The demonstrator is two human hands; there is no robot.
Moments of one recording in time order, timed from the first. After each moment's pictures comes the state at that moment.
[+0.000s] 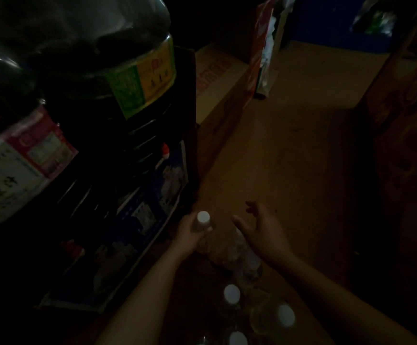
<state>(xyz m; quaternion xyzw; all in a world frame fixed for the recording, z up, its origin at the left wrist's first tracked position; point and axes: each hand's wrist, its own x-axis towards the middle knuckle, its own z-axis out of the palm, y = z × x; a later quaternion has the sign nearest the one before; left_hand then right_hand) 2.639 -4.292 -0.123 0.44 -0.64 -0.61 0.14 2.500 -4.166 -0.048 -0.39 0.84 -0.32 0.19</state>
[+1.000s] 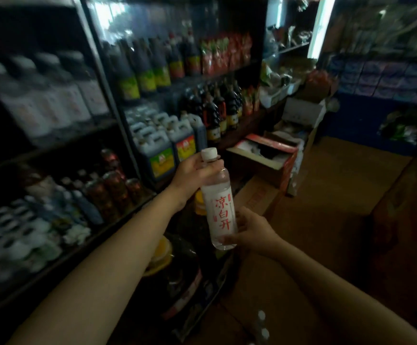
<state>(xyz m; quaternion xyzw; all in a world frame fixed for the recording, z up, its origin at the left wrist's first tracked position) 2.741 -4.329 0.669 0.34 -0.63 -0.59 0.37 2.597 -4.214 0.581 -0.54 0.68 -0.33 0.37</state>
